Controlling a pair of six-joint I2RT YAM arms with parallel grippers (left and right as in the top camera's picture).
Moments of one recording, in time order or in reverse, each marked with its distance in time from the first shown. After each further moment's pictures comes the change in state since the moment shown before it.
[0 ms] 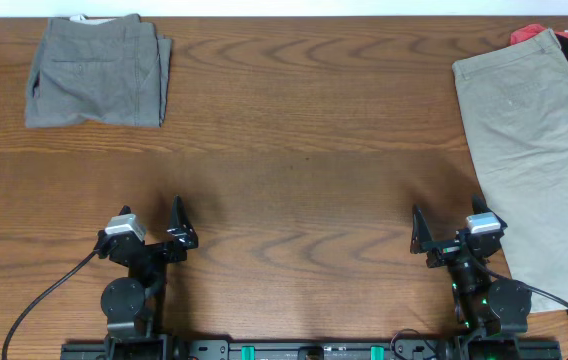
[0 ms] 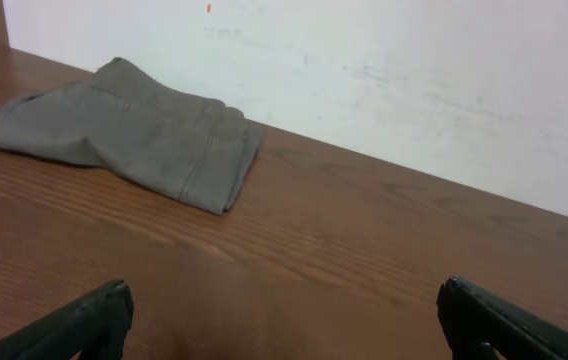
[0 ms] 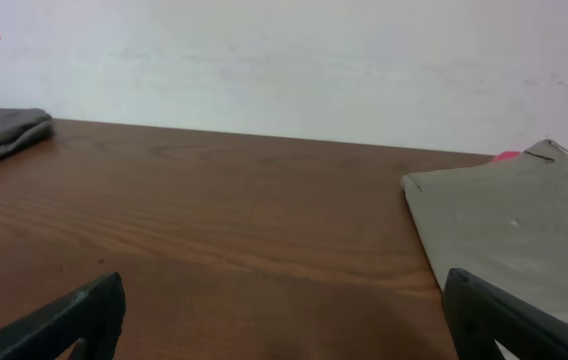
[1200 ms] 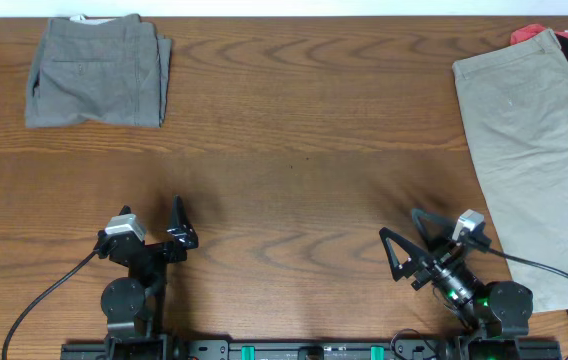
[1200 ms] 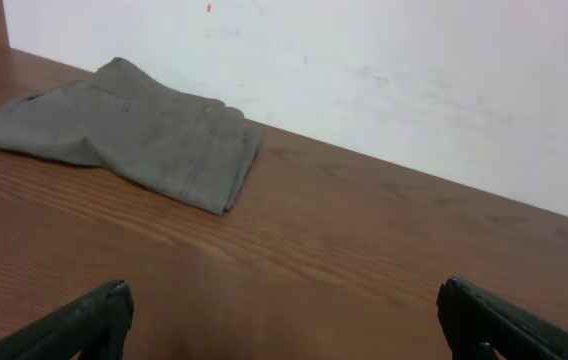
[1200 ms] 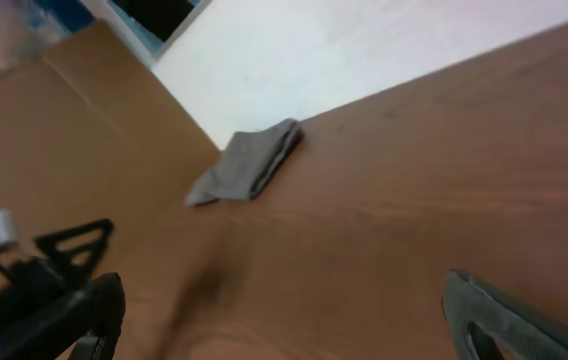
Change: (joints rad) left arm 0.000 0.000 0.000 0.000 0.000 0.000; right arm 0.000 0.000 0.000 0.047 -0.507 0.665
